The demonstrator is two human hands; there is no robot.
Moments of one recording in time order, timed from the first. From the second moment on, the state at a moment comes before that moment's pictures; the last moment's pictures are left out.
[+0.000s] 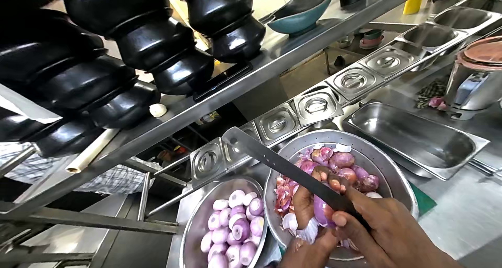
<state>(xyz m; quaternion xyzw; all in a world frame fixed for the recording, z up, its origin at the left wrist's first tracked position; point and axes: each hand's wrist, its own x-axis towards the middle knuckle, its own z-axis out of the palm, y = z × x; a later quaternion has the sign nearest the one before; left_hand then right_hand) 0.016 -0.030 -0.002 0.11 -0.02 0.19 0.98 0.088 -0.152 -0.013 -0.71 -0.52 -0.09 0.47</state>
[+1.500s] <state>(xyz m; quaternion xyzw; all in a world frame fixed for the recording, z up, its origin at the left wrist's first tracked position) 0.020 -0.026 -0.002 0.21 0.24 0.18 0.93 0.109 -0.160 -0.033 -0.70 -0.57 -0.18 0.39</state>
